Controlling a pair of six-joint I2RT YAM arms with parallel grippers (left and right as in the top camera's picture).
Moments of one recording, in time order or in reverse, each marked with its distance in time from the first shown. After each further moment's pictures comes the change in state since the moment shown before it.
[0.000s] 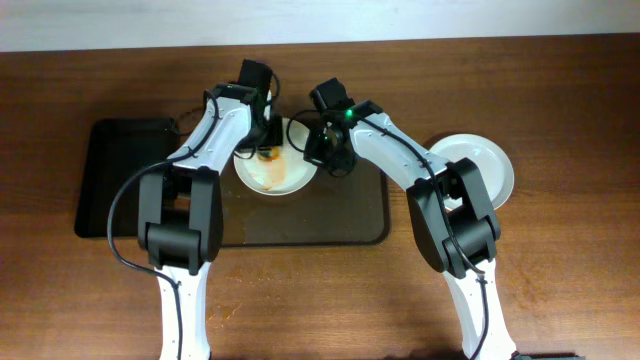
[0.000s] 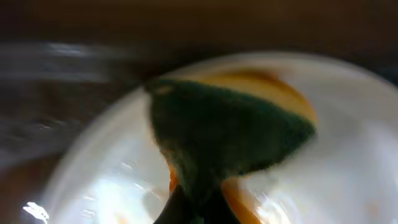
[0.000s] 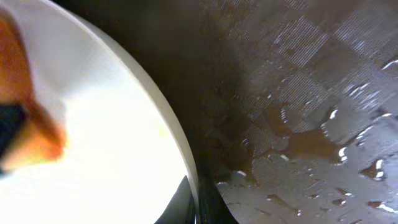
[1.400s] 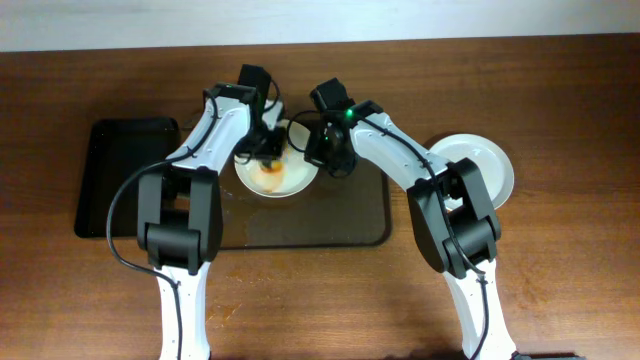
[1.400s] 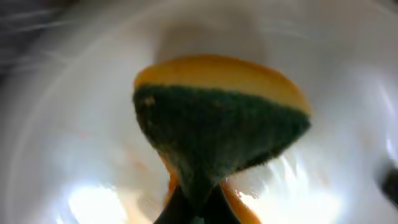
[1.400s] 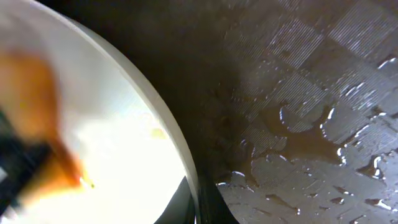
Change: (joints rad) left arm 0.003 0.000 0.004 -0.083 0.084 0.200; right arm -0.001 -0.003 0.000 -0.015 0.005 0.010
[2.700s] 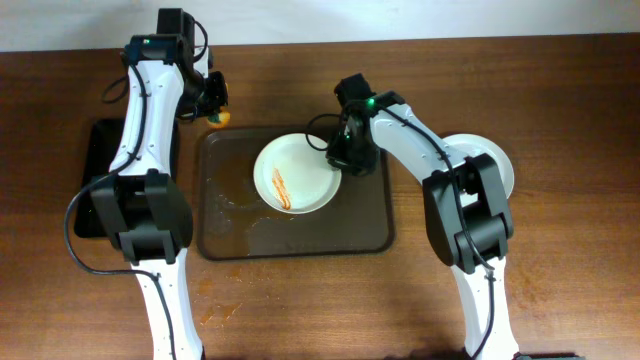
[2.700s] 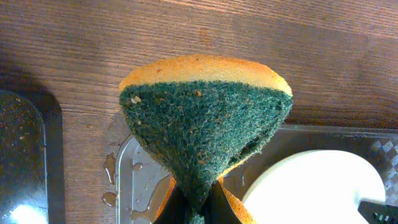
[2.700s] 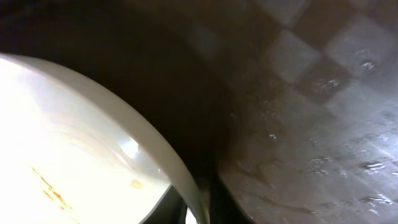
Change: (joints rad) left arm 0.212 0.045 0.457 -0.322 0.054 -0.098; right arm -0.075 -0.008 0.000 -0.128 -0.060 -0.119
